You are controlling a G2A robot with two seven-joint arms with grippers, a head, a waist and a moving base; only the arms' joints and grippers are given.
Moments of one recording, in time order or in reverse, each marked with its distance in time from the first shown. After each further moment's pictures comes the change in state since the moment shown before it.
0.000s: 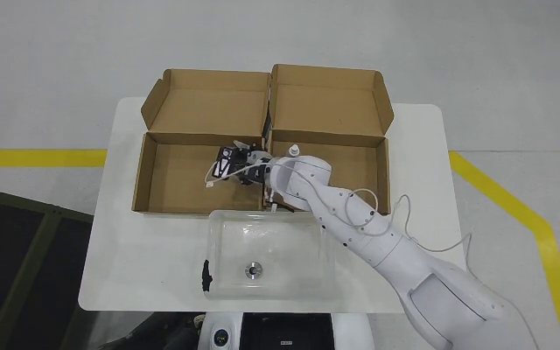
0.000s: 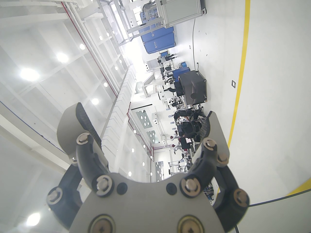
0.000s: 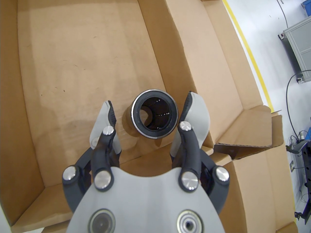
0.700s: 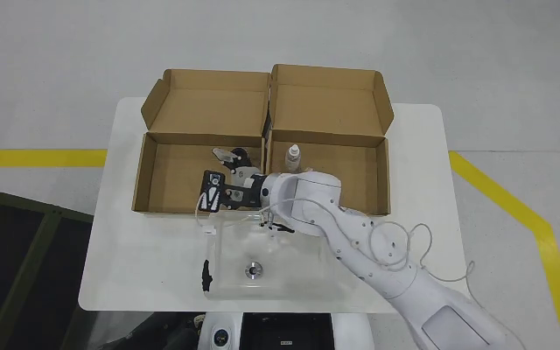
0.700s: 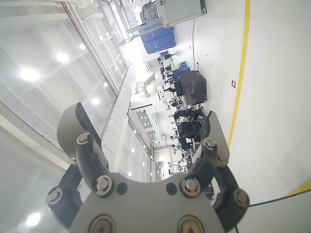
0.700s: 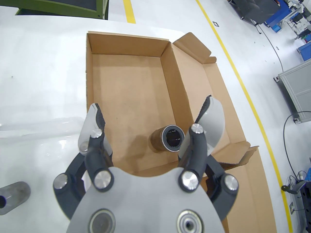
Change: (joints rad) left arm 0.000 0.000 0.000 0.000 0.000 0.000 0.000; right arm -0.214 0.064 0.134 -0.447 -0.040 -0.177 0.081
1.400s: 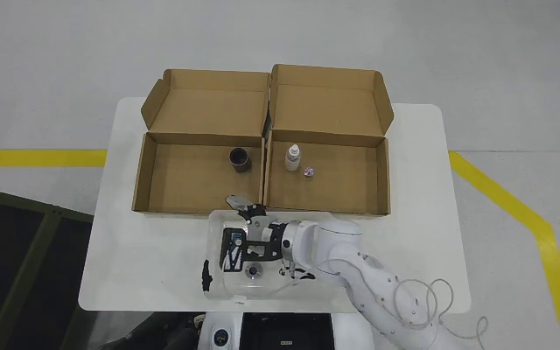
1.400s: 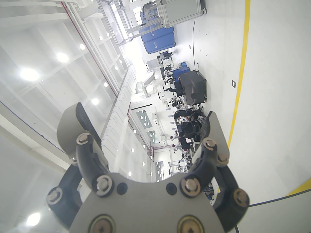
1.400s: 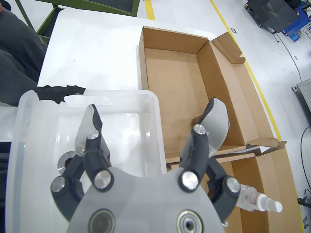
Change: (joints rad) left arm 0.000 0.000 0.000 0.000 0.000 0.000 0.000; right arm -0.327 0.084 0.091 -0.253 -0.120 -0.155 -0.022
